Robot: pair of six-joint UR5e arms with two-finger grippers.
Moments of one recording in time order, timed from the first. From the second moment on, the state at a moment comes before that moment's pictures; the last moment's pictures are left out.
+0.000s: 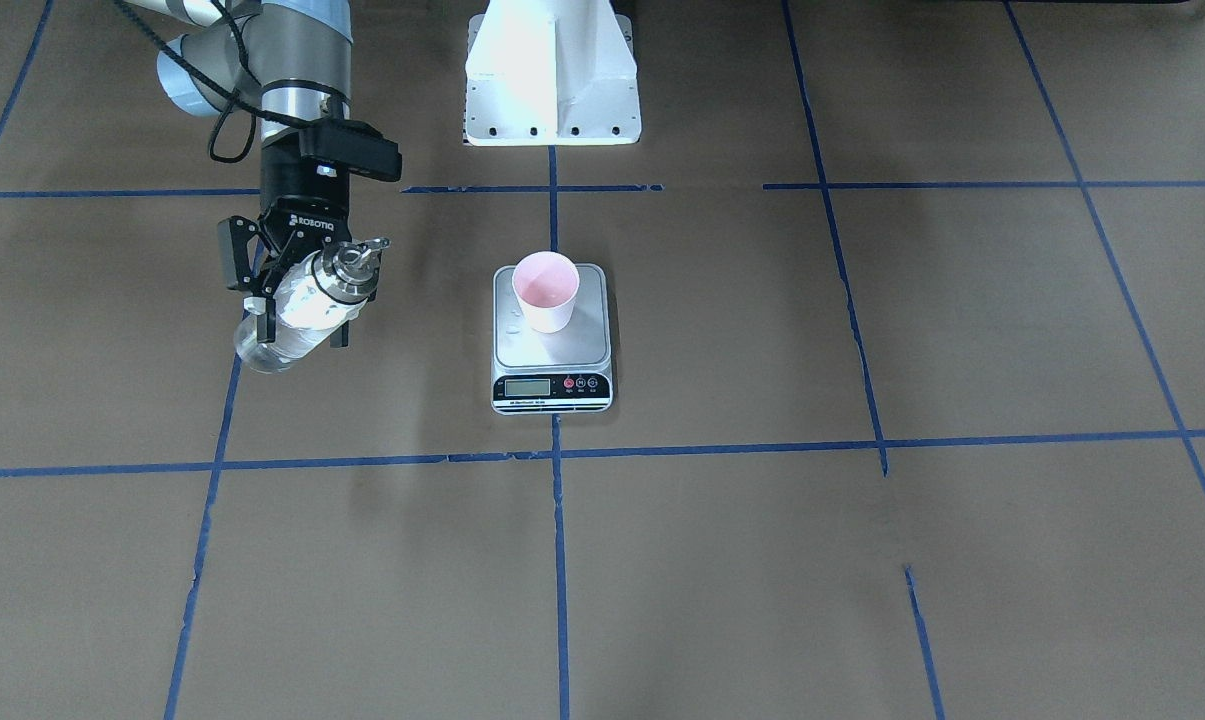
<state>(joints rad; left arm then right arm) -1.57 -1.70 -1.62 -1.55 -2.26 0.44 0.37 -1.28 1.90 -1.06 0.64 0.31</state>
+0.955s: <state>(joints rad) -1.60 -1.65 -1.51 -1.61 -2.26 0.32 0.24 -1.28 1.82 -1.07 0.39 0.13</state>
